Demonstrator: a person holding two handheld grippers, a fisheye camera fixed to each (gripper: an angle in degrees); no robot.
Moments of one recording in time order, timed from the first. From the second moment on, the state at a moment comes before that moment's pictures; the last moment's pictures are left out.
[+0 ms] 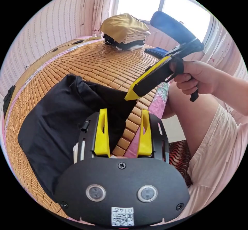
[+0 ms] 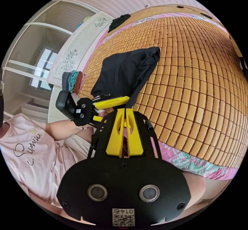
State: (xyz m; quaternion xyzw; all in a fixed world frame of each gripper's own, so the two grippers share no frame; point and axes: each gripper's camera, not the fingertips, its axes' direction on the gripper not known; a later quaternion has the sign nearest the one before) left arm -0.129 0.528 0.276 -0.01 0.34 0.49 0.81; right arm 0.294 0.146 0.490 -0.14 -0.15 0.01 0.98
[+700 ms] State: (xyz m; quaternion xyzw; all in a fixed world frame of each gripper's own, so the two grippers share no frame) left arm -0.223 0.572 0.158 0.01 0.34 0.50 0.80; right arm 0.448 0.255 0.417 0.09 -0.28 0.30 0.91
